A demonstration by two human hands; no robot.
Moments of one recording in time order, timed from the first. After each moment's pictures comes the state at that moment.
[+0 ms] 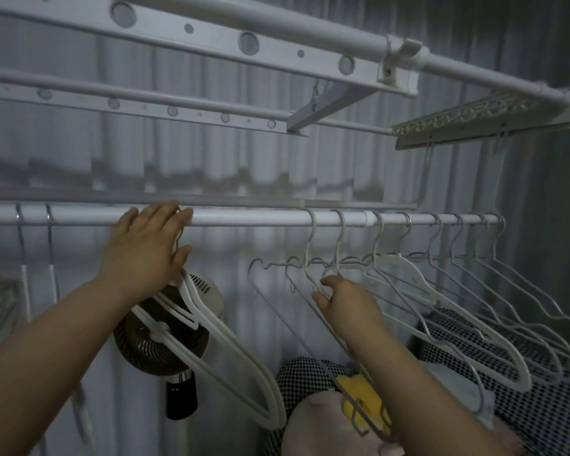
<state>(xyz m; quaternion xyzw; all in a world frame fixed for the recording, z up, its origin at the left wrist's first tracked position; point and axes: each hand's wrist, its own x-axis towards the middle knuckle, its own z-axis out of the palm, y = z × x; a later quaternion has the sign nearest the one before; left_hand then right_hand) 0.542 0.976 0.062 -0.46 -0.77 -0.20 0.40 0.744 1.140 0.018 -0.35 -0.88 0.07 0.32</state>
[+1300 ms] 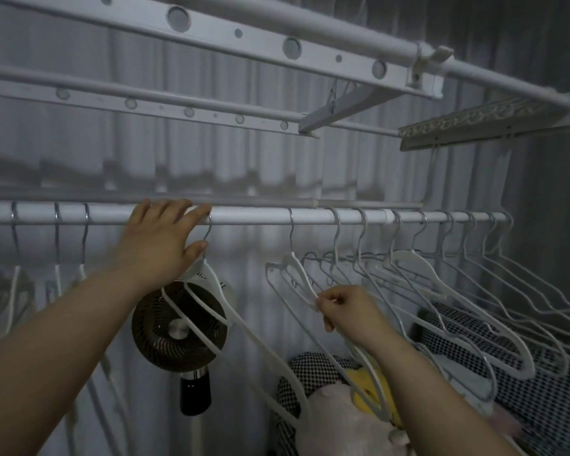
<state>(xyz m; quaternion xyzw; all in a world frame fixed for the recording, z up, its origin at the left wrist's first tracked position) 0.509 0.937 0.074 -0.49 -0.76 -0.12 0.40 0.724 1.084 0.011 -0.29 -0.82 0.34 0.36</state>
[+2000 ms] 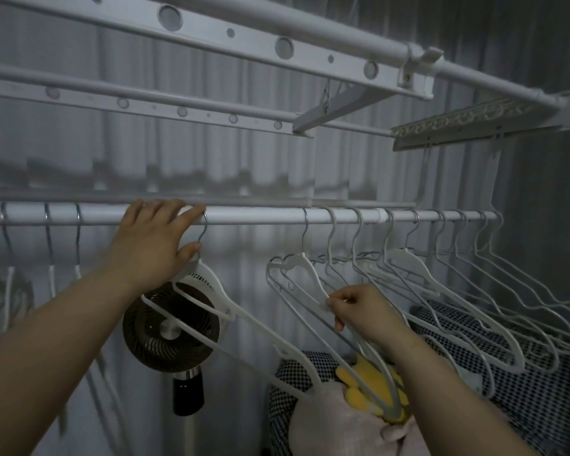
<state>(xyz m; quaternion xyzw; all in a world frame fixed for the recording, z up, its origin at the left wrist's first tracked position) 0.506 0.945 0.068 -0.50 -0.72 -0.15 0.46 0.751 1.097 0.014 -0.32 -0.83 0.31 0.33</state>
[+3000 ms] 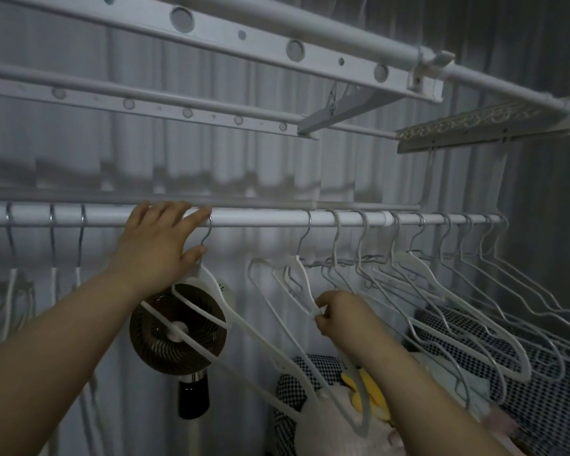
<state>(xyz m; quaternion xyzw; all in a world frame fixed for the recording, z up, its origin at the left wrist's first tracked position) 0.493 0.939 0.067 -0.49 -0.72 -0.14 0.47 0.715 1.073 0.014 -0.37 -0.90 0.09 0.23</state>
